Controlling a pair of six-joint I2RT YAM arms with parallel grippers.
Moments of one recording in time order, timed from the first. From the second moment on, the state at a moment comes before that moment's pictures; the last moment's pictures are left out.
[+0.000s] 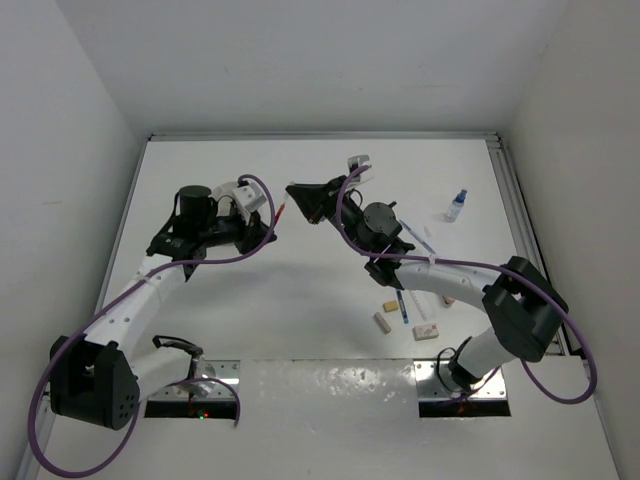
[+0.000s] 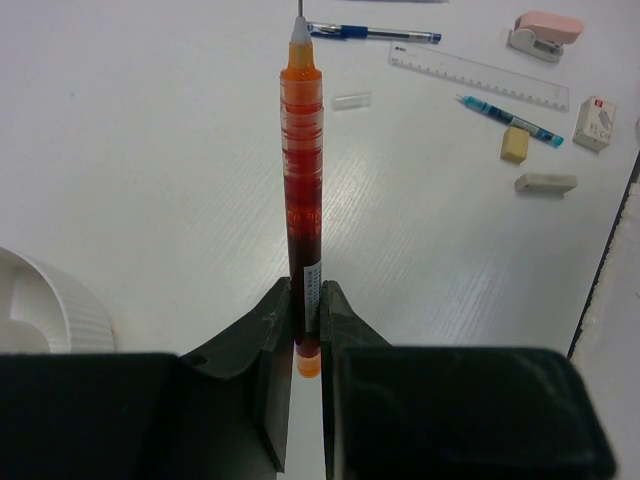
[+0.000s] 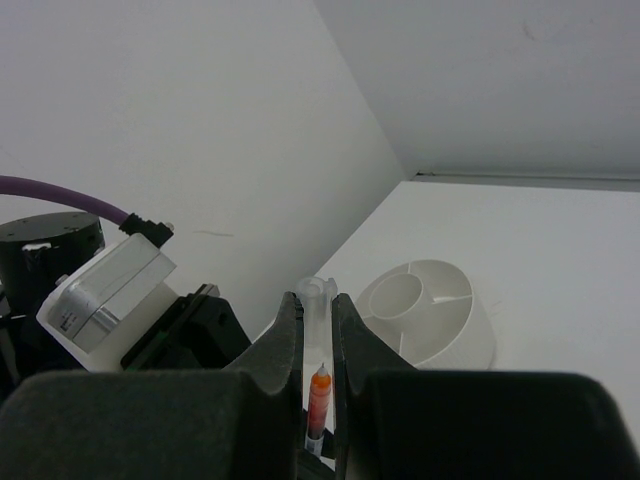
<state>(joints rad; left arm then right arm) -0.21 1.10 0.78 -0.24 0.76 0.27 0.83 1.53 0.84 0.94 0.10 0.52</state>
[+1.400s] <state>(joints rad) -0.21 1.10 0.78 -0.21 0.77 0.16 0.83 1.57 0.82 0.96 0.08 0.56</state>
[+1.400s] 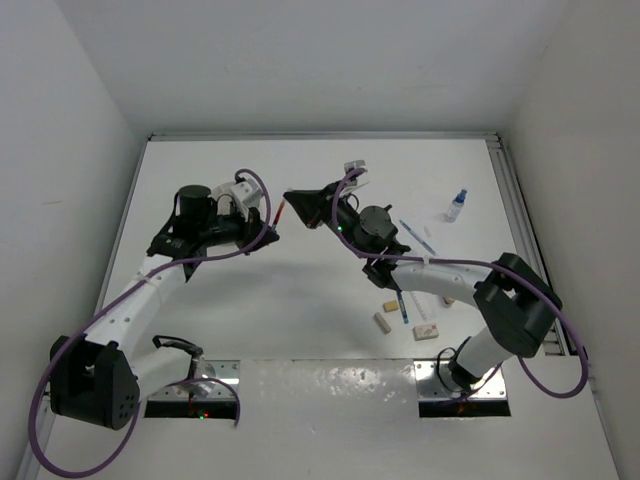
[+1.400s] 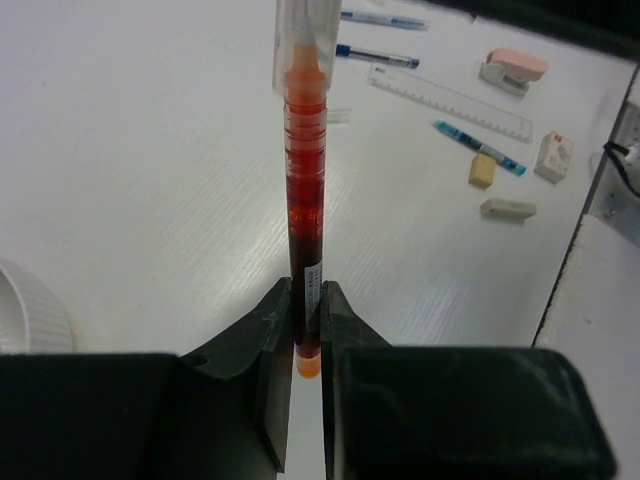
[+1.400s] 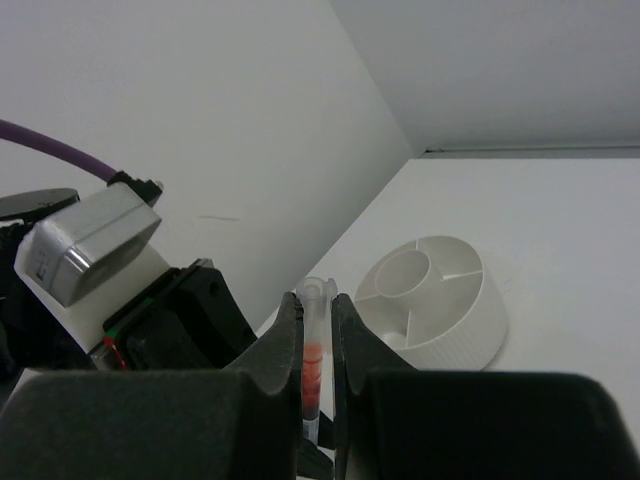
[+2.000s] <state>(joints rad) -0.19 1.12 0.77 -0.12 0.86 0.00 0.84 1.57 0.80 1.01 0.10 0.55</state>
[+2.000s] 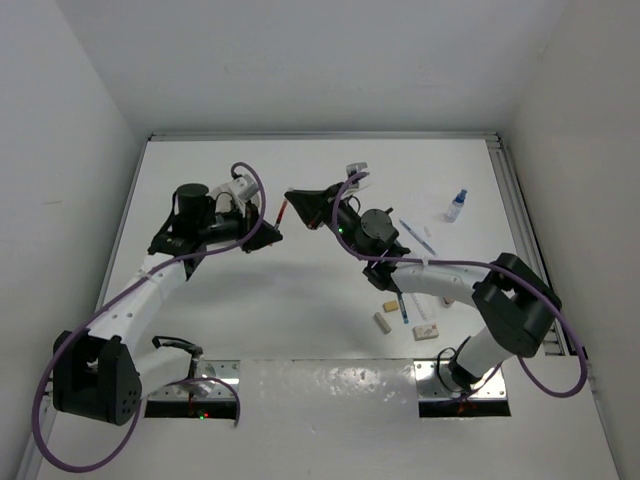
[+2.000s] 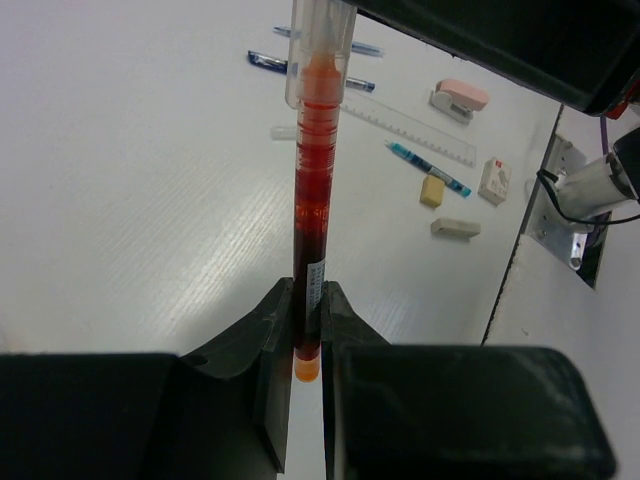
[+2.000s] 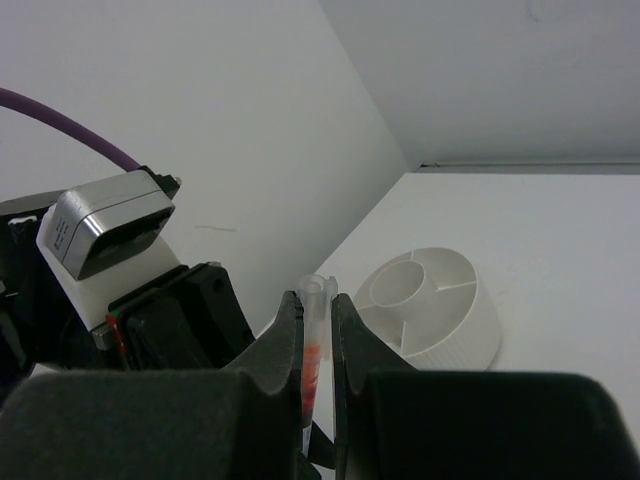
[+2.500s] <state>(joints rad) -0.18 1.14 0.77 -0.10 0.90 0.00 0.85 1.56 0.79 0.99 0.11 0.50</state>
